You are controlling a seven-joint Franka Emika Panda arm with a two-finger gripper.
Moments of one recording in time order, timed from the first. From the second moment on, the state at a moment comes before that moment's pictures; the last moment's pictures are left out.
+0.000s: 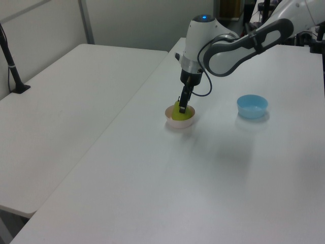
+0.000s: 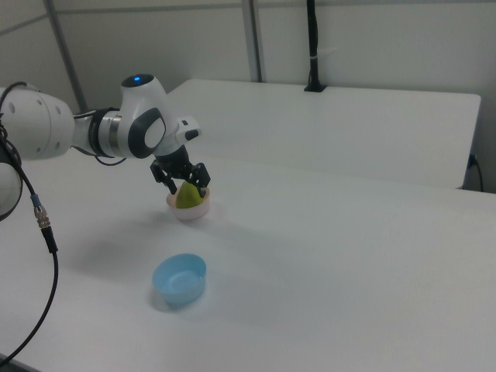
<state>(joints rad) 0.20 0.52 -0.06 -1.59 -0.01 2.33 -0.02</state>
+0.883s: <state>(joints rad) 0.21 0.55 -0.06 -1.59 -0.01 2.37 -0.01</state>
